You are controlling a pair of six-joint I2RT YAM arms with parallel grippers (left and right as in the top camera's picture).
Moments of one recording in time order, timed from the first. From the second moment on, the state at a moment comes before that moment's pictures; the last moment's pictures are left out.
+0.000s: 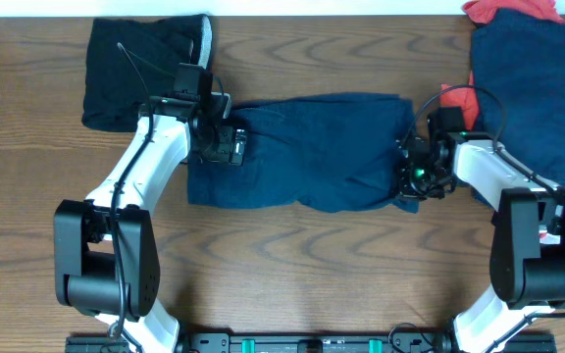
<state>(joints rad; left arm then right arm) -0.16 1.82 1.30 -0.80 0.12 -0.02 0.03 1.85 1.03 -0.68 -0.38 0.04</state>
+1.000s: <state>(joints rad) -0.10 1.81 1.30 -0.87 0.10 -0.13 0.01 1.93 1.31 -0.53 -0.25 0.00</state>
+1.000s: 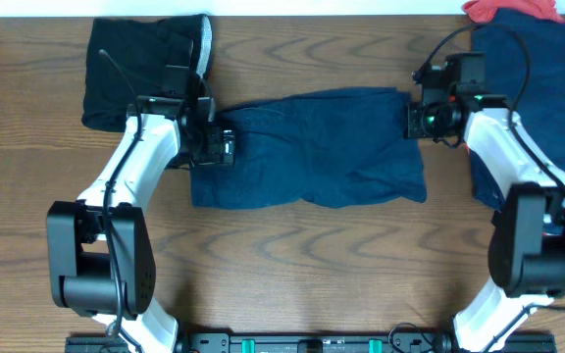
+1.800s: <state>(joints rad) 0.00 1.78 1.30 -0.86 0.12 -0.01 0.06 2.04 1.32 -0.54 -0.23 -0.01</state>
